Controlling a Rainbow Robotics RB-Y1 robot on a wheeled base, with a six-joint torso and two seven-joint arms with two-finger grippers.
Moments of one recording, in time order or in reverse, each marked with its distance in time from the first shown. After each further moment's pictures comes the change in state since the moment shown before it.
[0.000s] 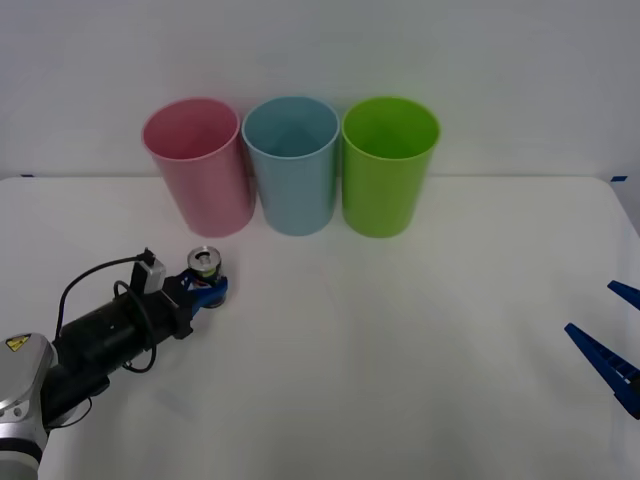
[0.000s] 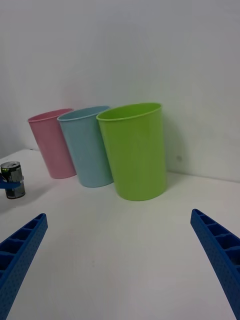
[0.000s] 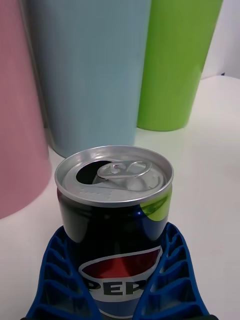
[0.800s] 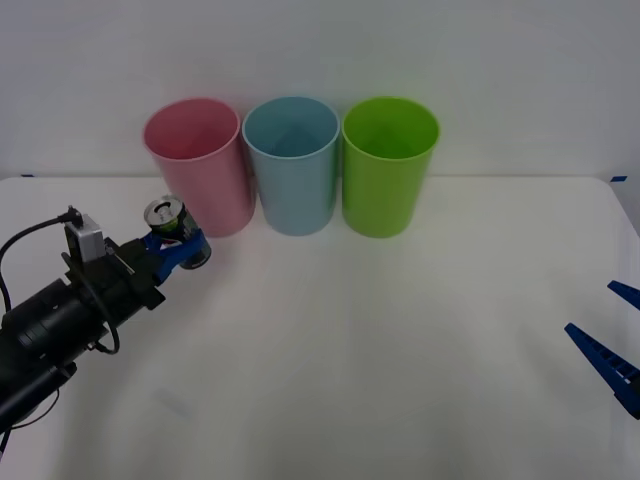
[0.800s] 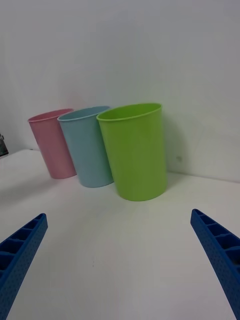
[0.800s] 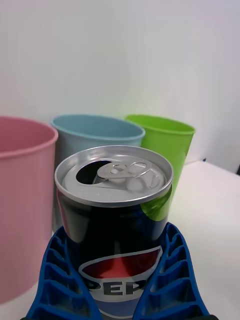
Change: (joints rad) right arm 0.000 0.000 0.000 0.000 0.000 0.000 0.000; left arm 0.140 0.013 0.023 -0.420 0.160 0.004 0.308
